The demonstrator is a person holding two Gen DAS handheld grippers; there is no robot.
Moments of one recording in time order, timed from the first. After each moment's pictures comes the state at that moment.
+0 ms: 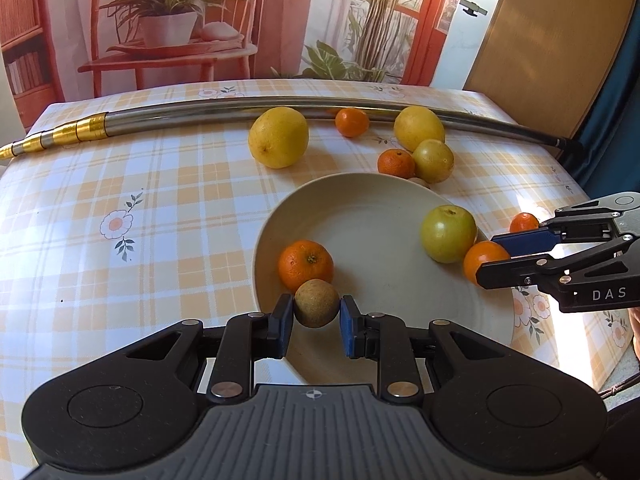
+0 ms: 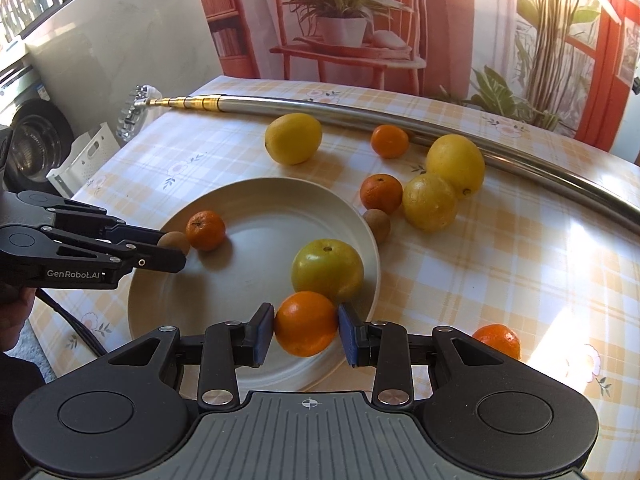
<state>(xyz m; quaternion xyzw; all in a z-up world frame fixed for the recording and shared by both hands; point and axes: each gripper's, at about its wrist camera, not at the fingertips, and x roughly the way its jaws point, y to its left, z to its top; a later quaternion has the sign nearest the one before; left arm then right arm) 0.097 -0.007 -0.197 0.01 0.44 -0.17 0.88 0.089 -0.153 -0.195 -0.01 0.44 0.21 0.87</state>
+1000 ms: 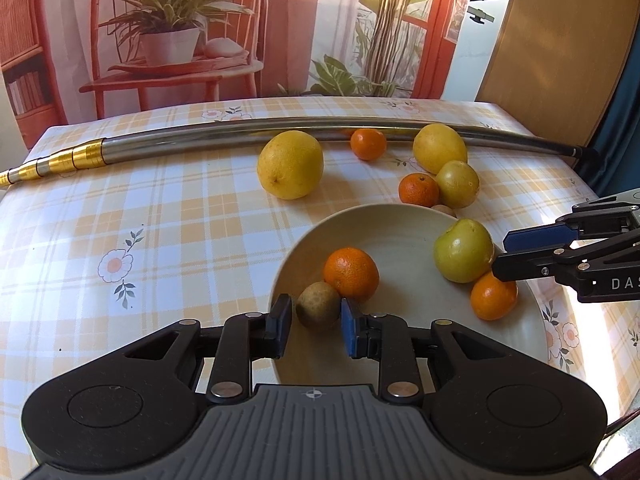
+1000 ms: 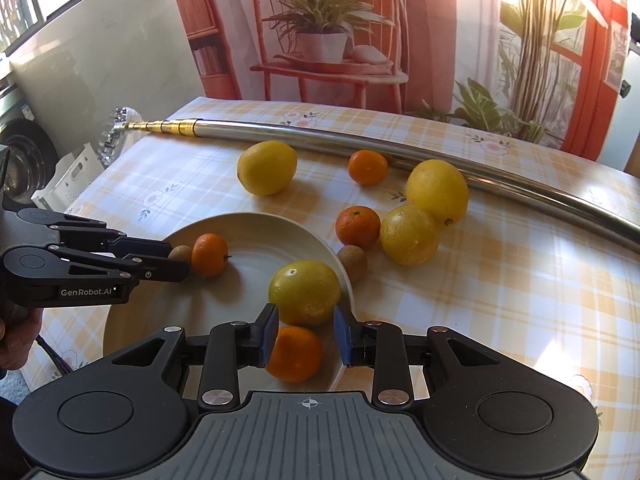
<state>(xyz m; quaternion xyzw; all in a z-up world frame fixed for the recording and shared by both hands) 0.123 -0.009 -0.202 0.02 0.41 -0.16 0.90 0.111 -0.157 -0.193 0.00 0.42 0.19 0.89</state>
